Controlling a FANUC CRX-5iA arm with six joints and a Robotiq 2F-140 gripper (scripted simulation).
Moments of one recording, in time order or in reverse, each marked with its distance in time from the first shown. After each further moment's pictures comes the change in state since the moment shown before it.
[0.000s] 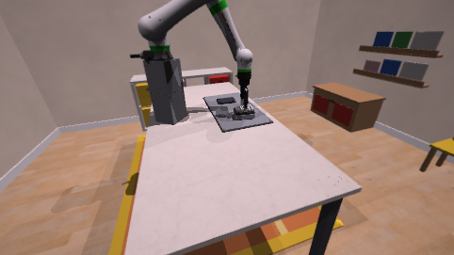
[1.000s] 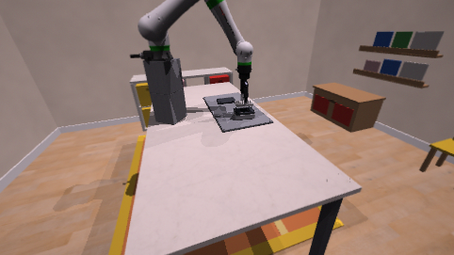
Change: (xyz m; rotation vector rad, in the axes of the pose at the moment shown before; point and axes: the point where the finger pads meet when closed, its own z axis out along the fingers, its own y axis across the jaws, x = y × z) arm 0.000 0.000 -0.044 0.000 0.000 0.000
